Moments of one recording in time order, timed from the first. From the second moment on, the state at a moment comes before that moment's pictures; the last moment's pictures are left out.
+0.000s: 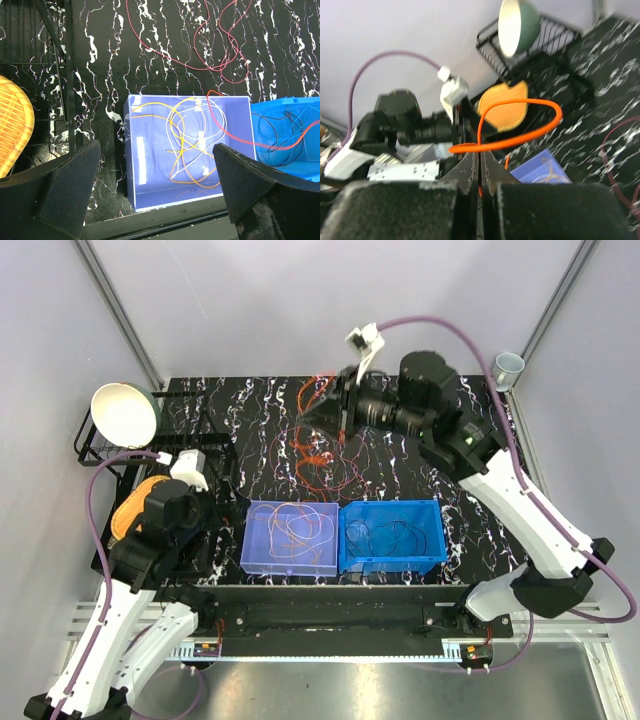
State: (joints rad) left arm -0.36 0.58 0.83 -0.78 -0.03 -0.41; right arm 0.81 1.42 1.77 -0.44 -0.40 0.46
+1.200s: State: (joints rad) left arm -0.35 0.58 0.83 -0.78 -0.03 -0.41; right arm 0.81 1.74 2.73 -0.58 -0.47 0.37
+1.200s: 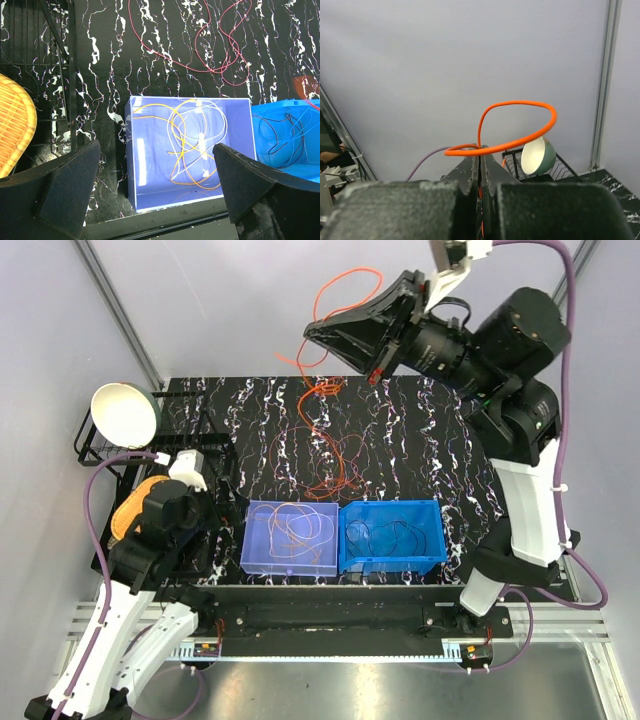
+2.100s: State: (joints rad) left arm -0.35 0.58 0.83 -0.78 -0.03 -0.41; right arm 0.81 1.55 2.29 -0.44 -0.43 0.35
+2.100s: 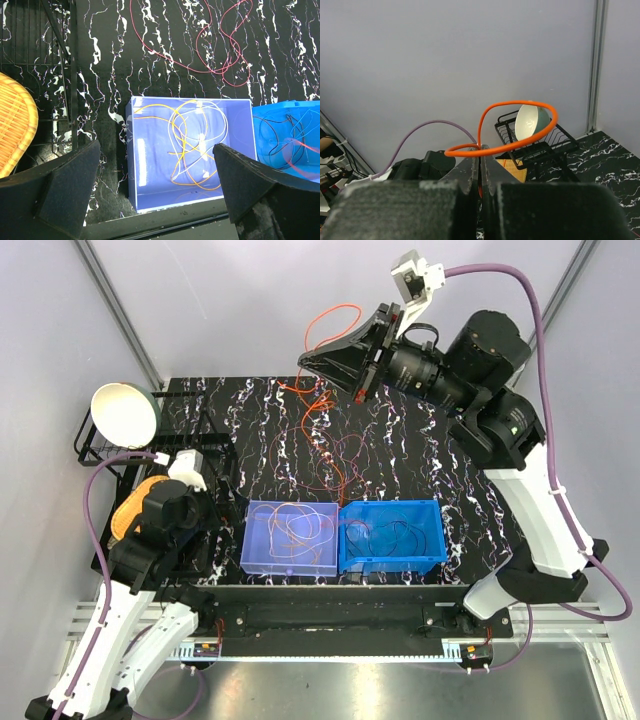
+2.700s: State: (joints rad) left arm -0.34 0.58 0.83 -0.78 -0.03 -0.41; right arm 0.86 1.55 2.18 -0.38 -0.41 0.38
